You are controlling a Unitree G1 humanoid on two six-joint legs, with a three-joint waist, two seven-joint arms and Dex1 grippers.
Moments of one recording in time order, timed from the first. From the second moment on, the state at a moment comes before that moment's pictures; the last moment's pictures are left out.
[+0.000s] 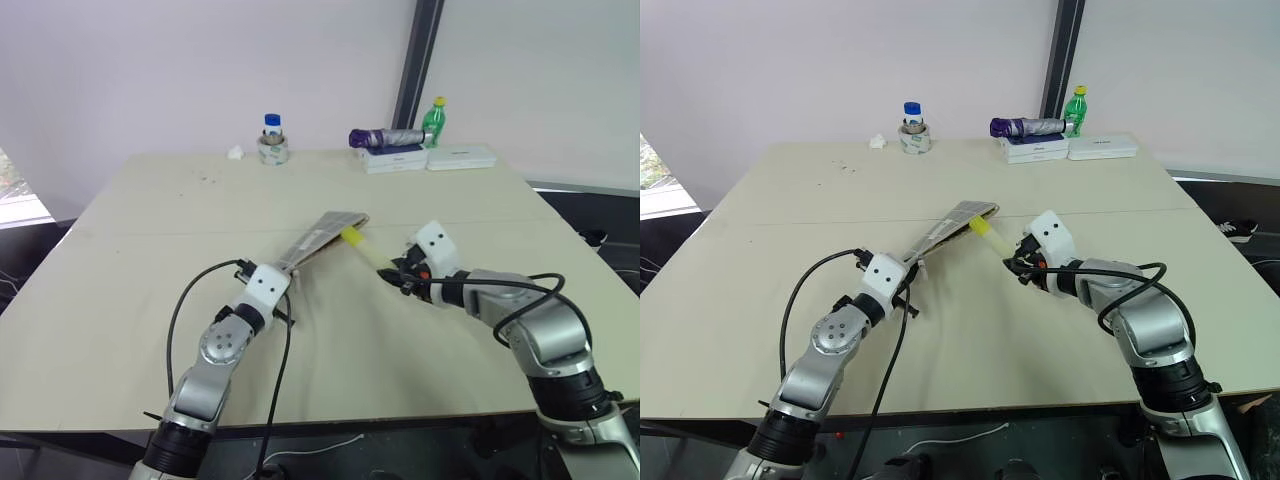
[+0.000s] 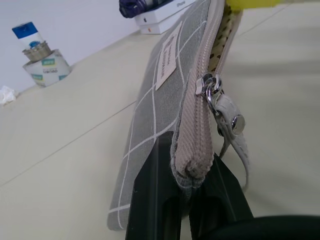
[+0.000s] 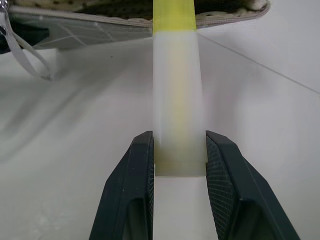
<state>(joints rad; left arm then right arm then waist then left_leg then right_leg) -0.30 0.23 -0.15 -0.09 0.10 0.17 -0.30 -0.54 -0.59 0.04 -0.26 0.32 0.93 0.58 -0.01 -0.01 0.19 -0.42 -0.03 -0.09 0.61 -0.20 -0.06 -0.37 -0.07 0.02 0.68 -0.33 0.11</state>
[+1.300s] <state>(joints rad) -0.30 0.27 -0.17 -0.16 0.05 0.25 -0.47 -0.56 -0.76 0.08 -0.28 0.25 0.80 0.77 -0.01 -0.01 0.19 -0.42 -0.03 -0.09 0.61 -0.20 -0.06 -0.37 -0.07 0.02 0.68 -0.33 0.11</state>
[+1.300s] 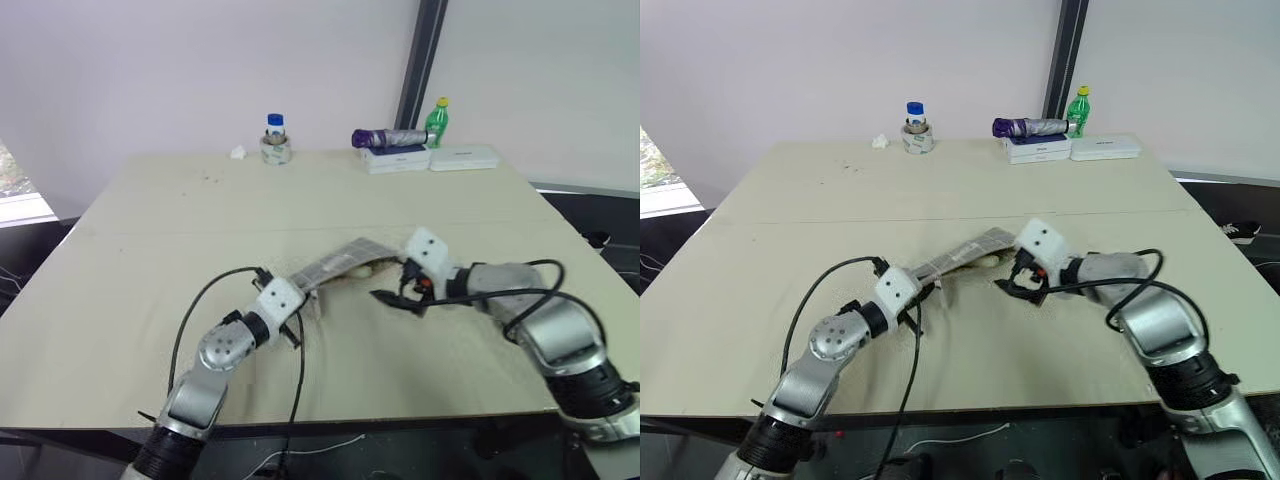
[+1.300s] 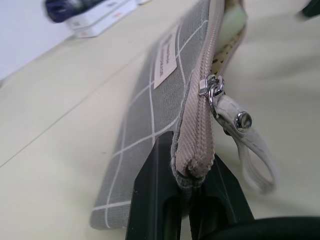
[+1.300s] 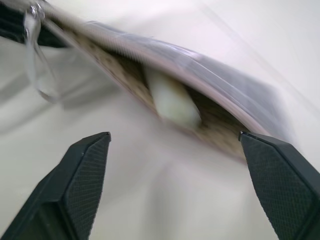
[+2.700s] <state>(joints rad) -0.38 0.22 -0.18 -0.08 0.04 0.27 -0.38 -0.43 -0.88 -0.09 -0.37 0.30 0.82 0.69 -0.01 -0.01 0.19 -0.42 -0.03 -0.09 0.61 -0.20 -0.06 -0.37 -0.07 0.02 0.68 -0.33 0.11</state>
